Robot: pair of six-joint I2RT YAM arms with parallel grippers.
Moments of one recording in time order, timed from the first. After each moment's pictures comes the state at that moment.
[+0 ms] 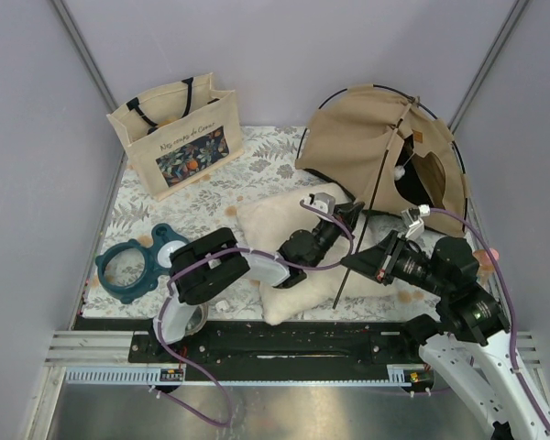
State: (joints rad) left arm -1.11 2.08 1.10 1.34 -0.40 -0.27; right arm 0.44 0.44 0.74 -0.48 -0.53 1.15
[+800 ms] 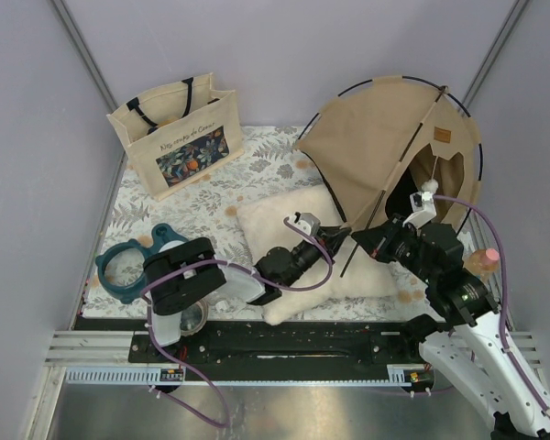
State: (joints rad) left arm -1.15 1.88 0.77 1.37 -0.28 -0.26; right arm 0.45 0.54 0.73 -0.47 -0.15 0.79
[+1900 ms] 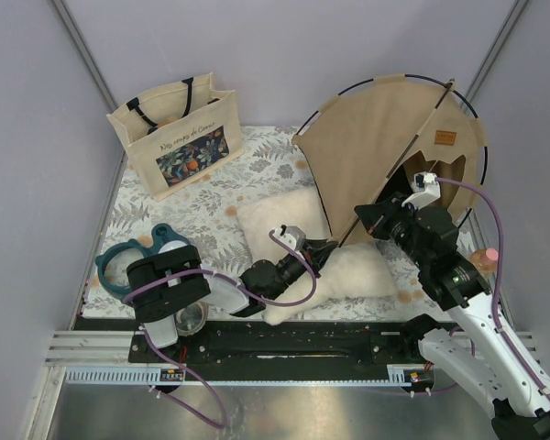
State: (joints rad) left arm -1.19 1.76 0.58 1.41 -0.30 -0.27; right arm 0.45 0.68 0.80 -0.31 0.04 0.70
